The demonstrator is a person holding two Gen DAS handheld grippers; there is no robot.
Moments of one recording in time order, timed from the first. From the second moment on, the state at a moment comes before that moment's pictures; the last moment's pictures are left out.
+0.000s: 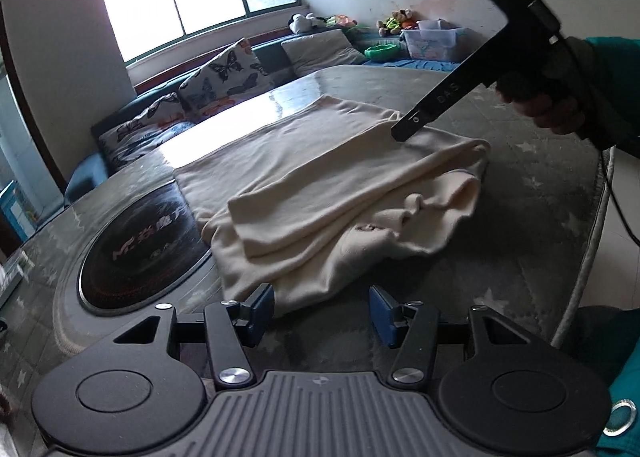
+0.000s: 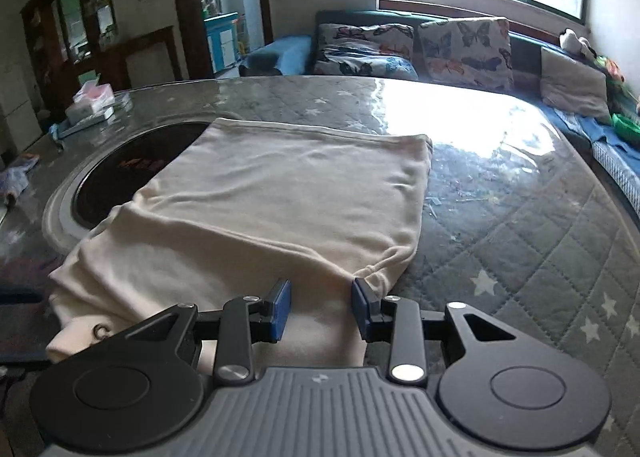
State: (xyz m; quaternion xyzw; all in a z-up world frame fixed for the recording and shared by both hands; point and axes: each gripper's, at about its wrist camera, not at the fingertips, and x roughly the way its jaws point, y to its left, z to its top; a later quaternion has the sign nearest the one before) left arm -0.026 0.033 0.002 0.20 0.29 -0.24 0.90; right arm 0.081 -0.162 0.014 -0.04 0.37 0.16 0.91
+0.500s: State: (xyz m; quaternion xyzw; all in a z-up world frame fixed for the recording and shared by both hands) left arm -0.010 0.011 -0.003 0.20 0.26 -0.28 0.90; right arm 0.004 -0.162 0.036 -0.12 0.37 0.19 0.90
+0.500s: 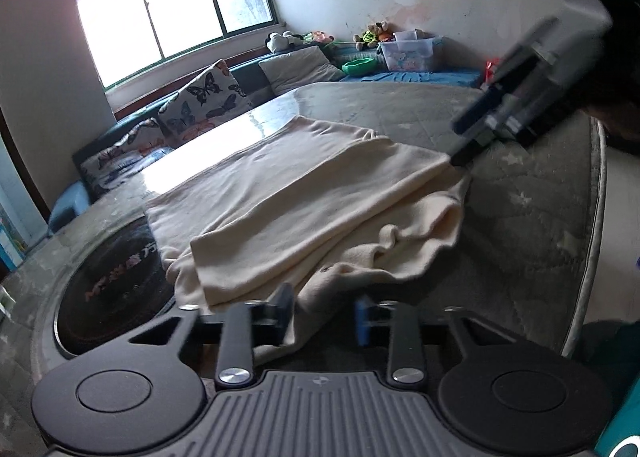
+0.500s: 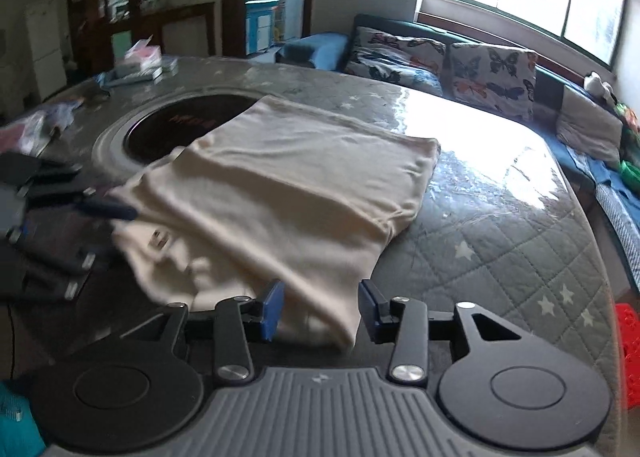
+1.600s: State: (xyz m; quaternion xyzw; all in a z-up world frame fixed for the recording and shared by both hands) left arm -0.011 0.030 -0.009 0.21 0.26 -0.26 0.91; right arm 0.014 -0.110 0.022 -0.19 0.32 0.24 0.90
